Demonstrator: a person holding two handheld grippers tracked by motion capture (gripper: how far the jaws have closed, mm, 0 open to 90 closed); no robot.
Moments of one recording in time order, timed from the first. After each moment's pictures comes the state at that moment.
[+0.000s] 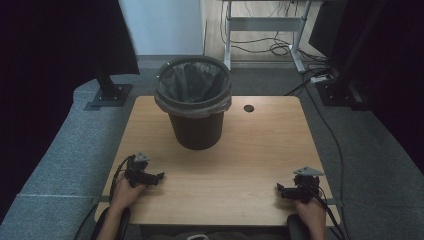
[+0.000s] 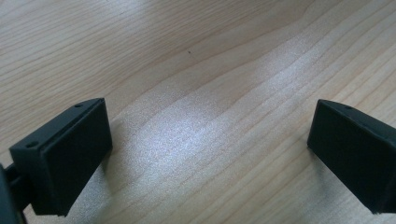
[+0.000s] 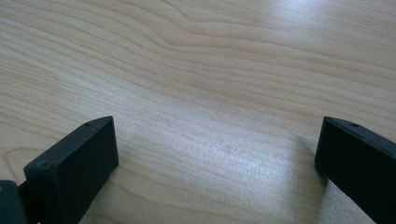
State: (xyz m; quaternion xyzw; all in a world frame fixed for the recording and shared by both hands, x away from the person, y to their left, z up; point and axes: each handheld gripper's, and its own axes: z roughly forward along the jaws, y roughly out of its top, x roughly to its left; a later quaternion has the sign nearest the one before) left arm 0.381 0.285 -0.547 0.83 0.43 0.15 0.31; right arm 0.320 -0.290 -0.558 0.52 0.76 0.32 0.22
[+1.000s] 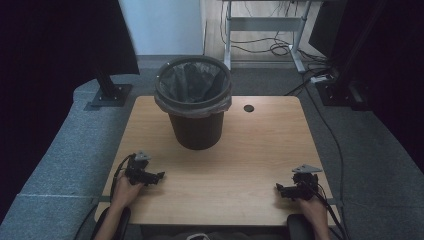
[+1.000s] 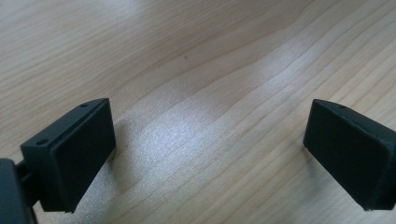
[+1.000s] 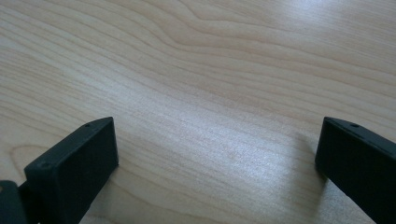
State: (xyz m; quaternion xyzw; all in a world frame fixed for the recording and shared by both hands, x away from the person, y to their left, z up) left arm 0.383 0.284 -0.541 0.84 0.43 0.14 0.31; right arm 0.326 -0.289 -0.554 0.51 0.78 0.31 0.20
